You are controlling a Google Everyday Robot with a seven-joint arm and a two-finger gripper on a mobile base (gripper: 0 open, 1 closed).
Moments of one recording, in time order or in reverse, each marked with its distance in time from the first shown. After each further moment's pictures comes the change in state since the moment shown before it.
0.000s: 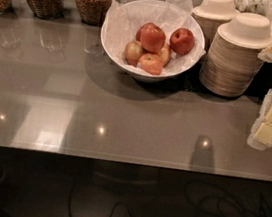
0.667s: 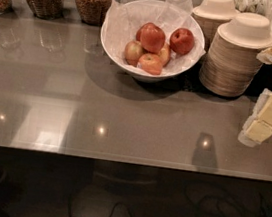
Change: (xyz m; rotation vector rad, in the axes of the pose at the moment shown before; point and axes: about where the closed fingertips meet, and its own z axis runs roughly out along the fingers) arm -0.003 -0.006 0.010 0.017 -0.075 0.058
